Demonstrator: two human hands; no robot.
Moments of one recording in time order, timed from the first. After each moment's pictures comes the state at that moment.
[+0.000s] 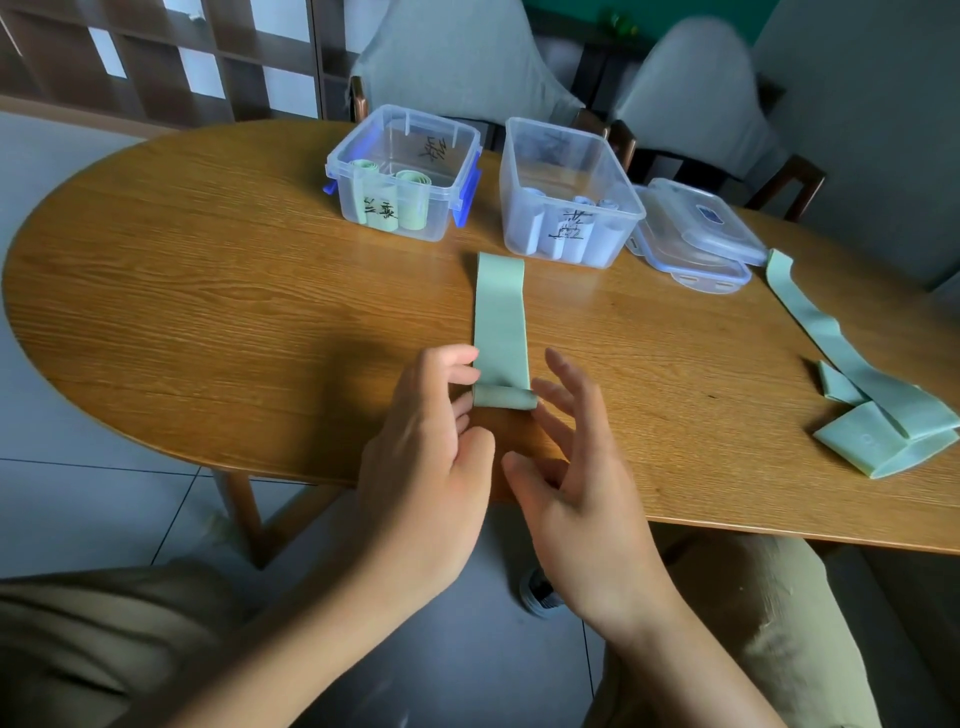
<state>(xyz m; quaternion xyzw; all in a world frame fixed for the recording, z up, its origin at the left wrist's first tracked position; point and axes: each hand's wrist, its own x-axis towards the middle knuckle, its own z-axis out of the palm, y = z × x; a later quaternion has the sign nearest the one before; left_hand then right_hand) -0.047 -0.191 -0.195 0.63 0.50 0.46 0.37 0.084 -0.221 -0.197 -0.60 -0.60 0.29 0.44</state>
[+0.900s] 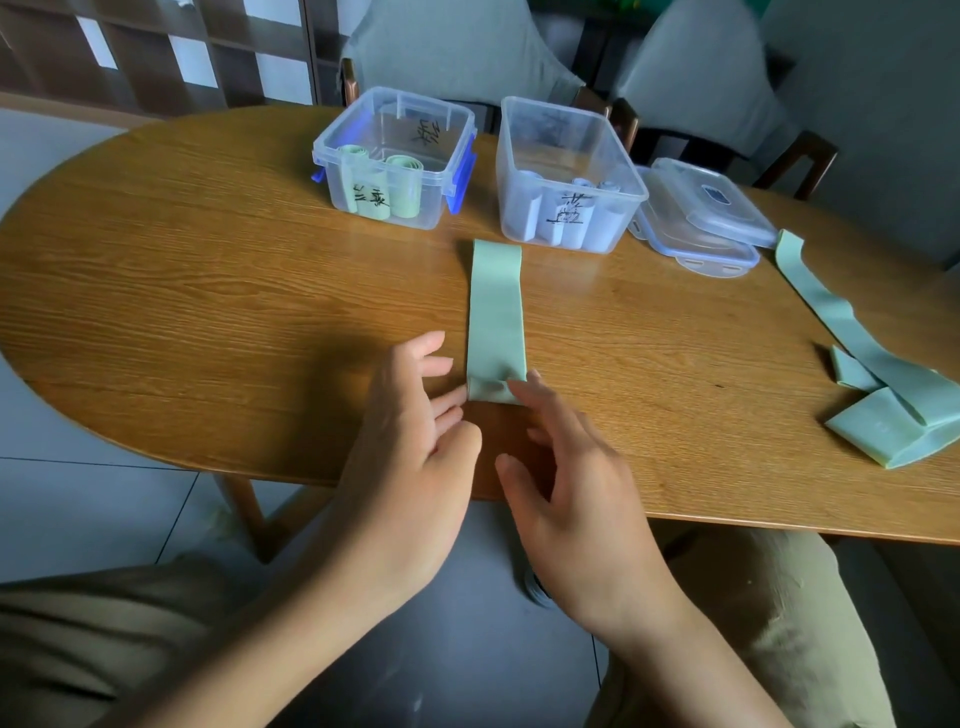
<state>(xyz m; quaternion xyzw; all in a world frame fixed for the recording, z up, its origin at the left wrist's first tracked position) -0.051 -0.184 -0.198 0.58 0.48 0.47 0.46 0.088 -0.220 -0.200 -0.64 -0.67 0.20 0.31</state>
